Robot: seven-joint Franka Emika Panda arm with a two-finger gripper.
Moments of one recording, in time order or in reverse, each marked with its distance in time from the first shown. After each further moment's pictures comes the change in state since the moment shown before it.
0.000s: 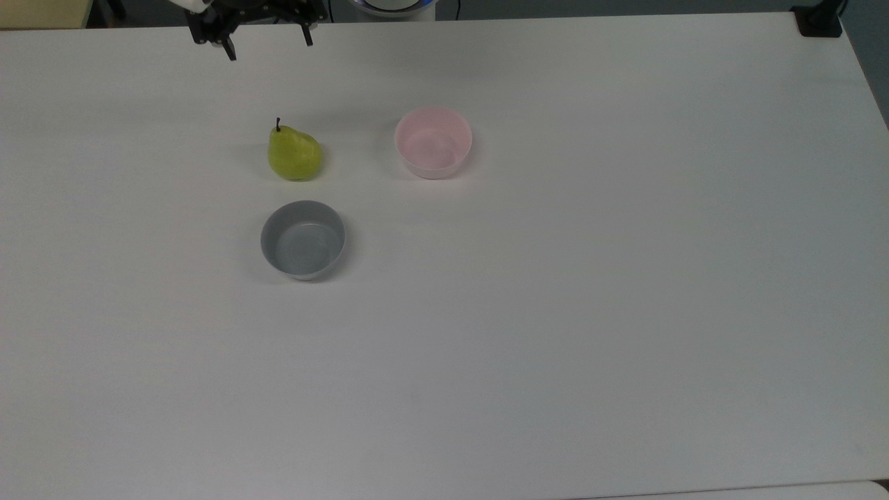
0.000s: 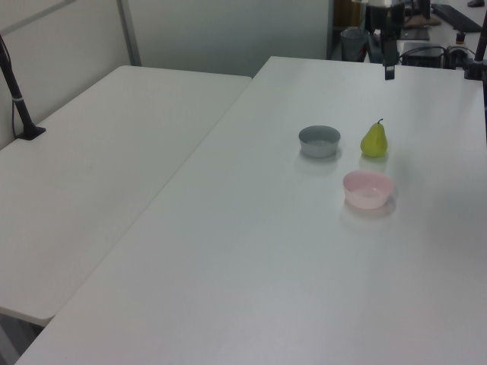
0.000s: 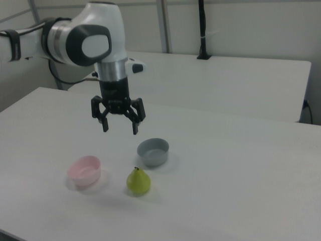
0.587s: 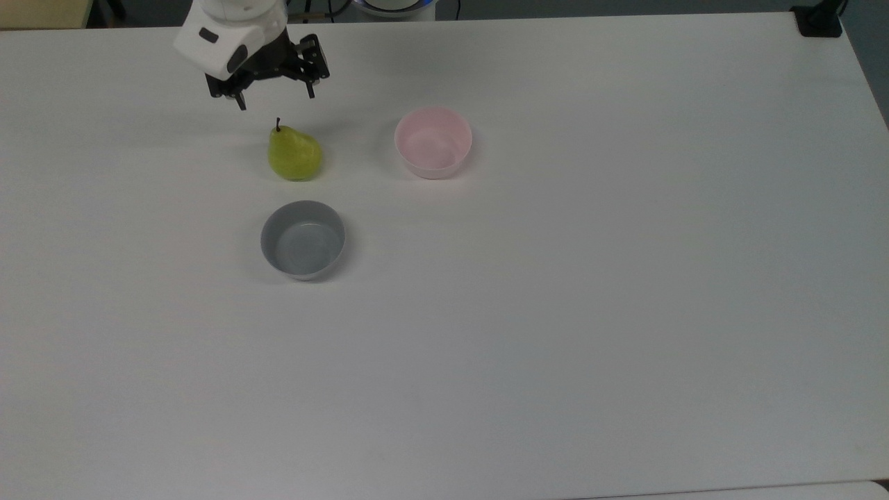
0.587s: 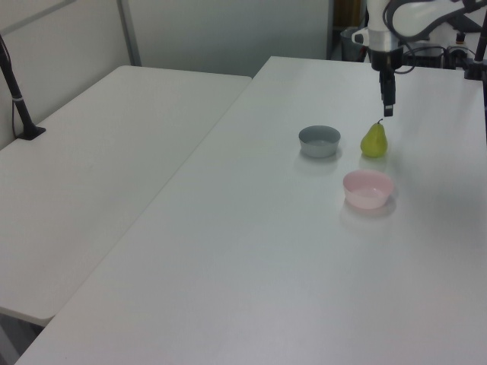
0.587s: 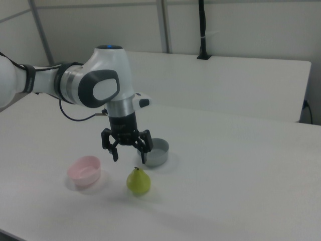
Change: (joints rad) arm -0.017 0.020 0.000 -0.244 -0.045 0.287 0.000
